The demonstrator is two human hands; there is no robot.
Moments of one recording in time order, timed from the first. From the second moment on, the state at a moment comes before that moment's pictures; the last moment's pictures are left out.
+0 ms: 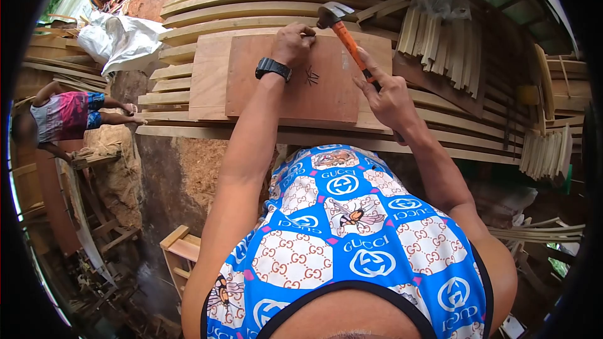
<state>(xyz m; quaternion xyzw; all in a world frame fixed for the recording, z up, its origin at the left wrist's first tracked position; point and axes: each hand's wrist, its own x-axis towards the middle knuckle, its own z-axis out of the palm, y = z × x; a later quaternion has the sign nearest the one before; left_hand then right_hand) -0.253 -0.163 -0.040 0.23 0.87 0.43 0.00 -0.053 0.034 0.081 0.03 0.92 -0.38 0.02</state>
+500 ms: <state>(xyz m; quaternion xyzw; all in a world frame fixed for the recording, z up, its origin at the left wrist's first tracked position) -0.258 -0.160 -0.045 0.14 0.84 0.52 0.00 -0.058 0.023 0.040 -0.07 0.90 -0.40 -0.16</state>
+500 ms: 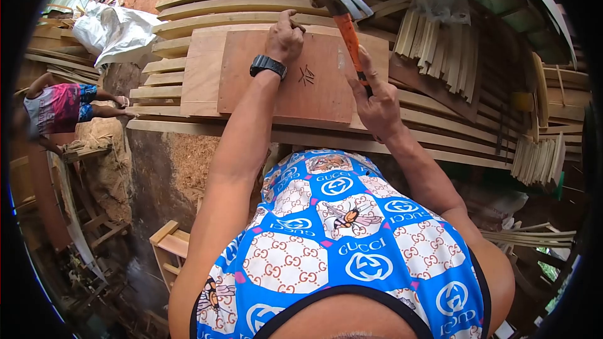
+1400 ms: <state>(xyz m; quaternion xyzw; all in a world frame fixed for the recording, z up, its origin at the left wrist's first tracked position) -0.149 -0.220 -0.025 0.20 0.88 0.43 0.01 -0.028 0.066 0.050 0.05 0.91 -0.40 -0.03</state>
